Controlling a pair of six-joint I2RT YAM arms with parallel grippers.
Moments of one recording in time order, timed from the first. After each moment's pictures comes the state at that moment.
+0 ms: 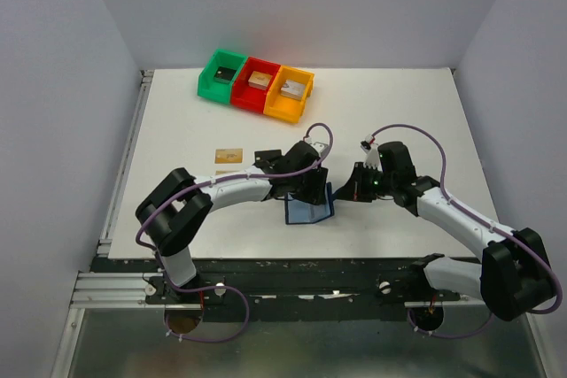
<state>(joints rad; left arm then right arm) -0.87 1.74 1.05 -0.16 0.16 -0.50 0.40 1.19 0.61 -0.20 -0.47 0.50</state>
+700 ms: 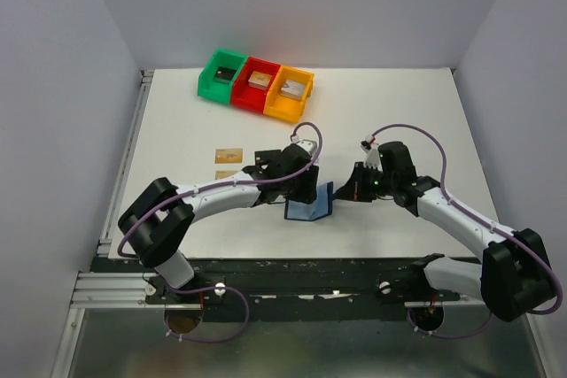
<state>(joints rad) -0.88 1.62 0.97 -0.17 0.01 -0.52 0.40 1.19 0.61 -0.20 -0.47 0.49</state>
